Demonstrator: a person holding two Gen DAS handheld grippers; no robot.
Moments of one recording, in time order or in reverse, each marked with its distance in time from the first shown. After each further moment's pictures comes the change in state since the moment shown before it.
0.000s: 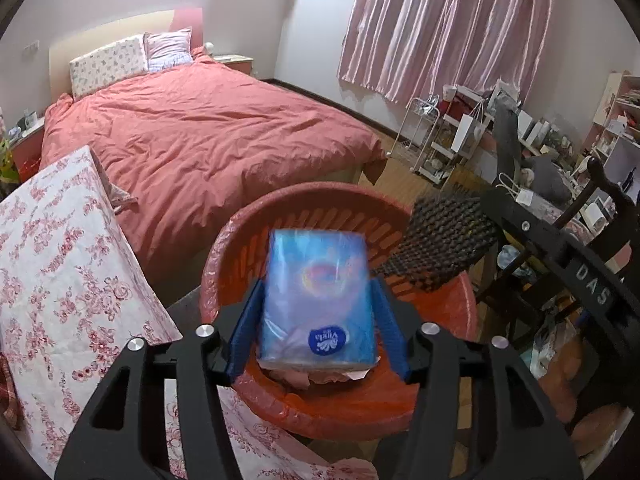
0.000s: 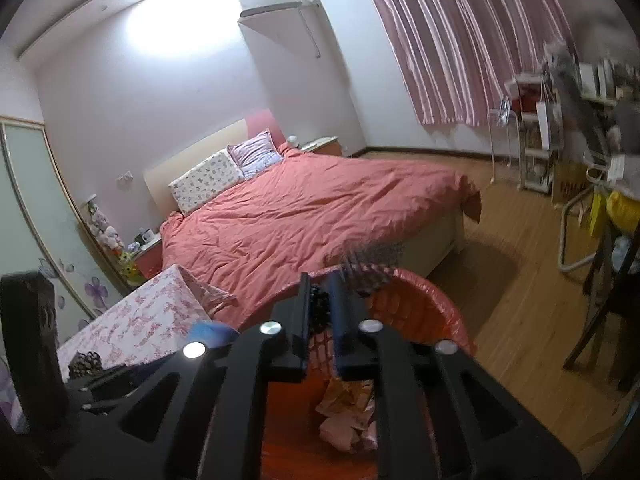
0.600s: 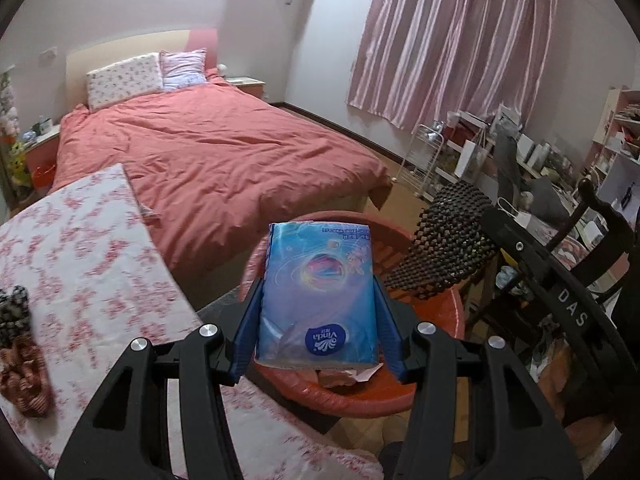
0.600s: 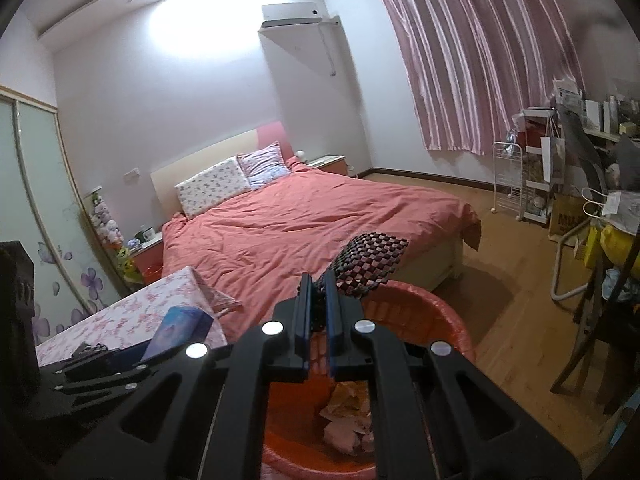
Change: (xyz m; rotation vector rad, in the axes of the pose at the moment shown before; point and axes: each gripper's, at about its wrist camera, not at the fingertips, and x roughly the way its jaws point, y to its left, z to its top) left arm -0.042 0.015 0.000 -0.018 -0.093 0.013; right arm -0.040 0.037 0.003 -0.111 -0.081 -0.030
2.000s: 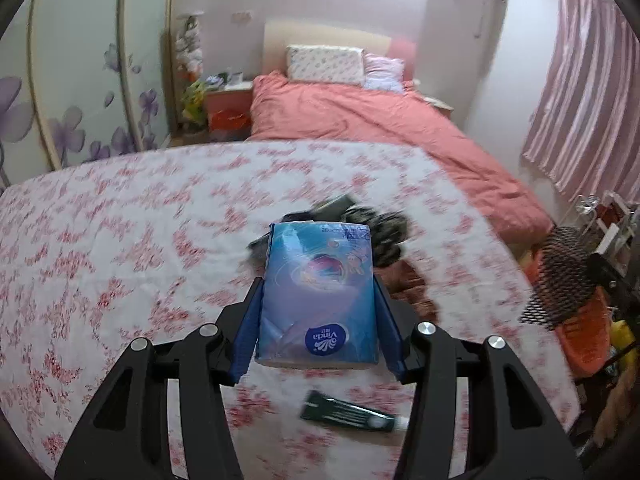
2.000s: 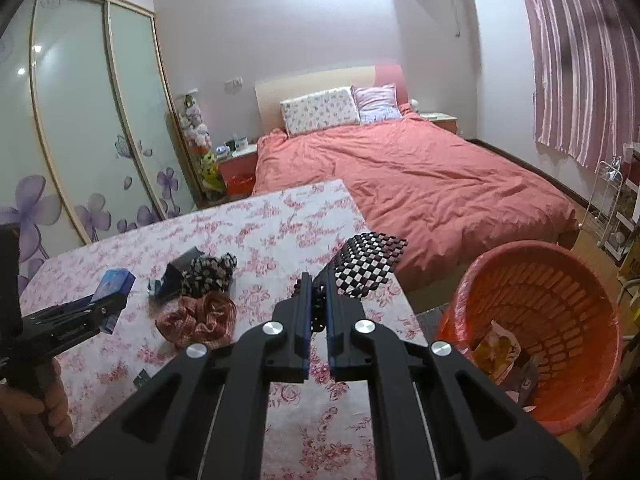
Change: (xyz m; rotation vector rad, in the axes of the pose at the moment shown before) left arm -0.172 0.225 -0.084 -0.344 -0.060 0.520; right arm 0.004 0.230 -0.068 -0.273 0.213 0.294
